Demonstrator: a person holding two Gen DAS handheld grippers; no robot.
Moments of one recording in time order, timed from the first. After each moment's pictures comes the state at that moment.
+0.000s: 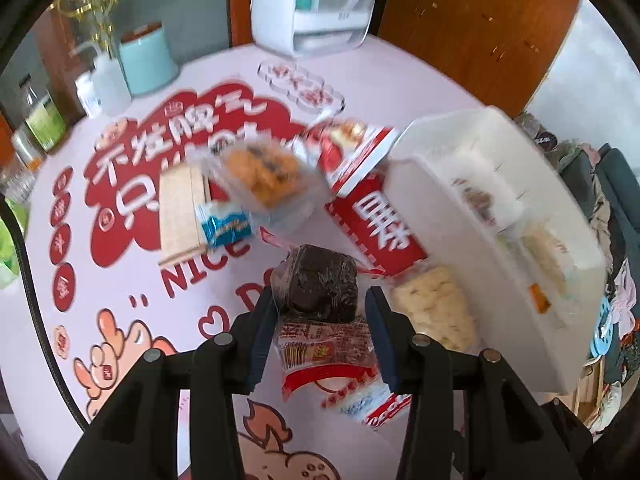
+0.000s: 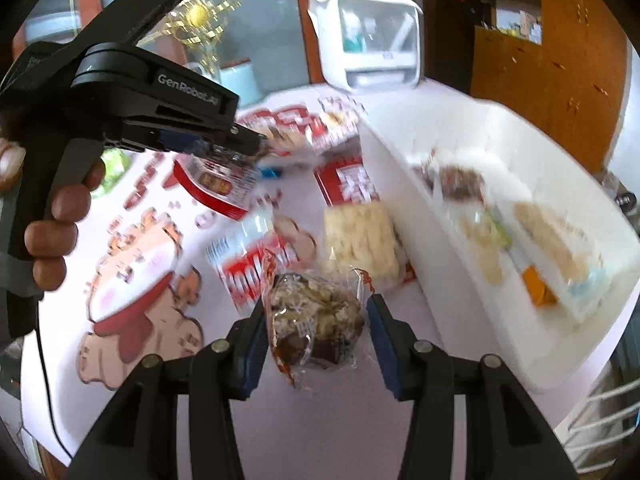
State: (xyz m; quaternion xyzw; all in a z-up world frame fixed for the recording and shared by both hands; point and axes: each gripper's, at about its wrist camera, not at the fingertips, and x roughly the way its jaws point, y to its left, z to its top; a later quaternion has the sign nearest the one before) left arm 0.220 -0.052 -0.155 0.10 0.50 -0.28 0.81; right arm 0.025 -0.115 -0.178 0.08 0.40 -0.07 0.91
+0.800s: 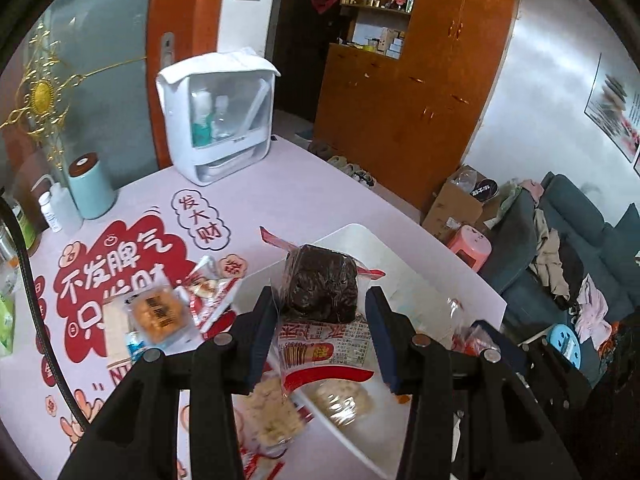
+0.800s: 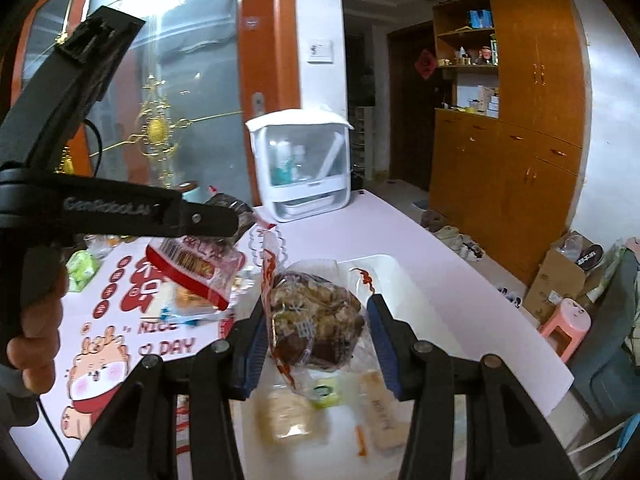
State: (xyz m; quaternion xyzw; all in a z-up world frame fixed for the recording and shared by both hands) left arm 0.161 -0.178 -0.013 0.07 0.39 -0.37 0.84; right arm 0.016 -0.264 -0.054 0.05 0.26 -0.14 0.95
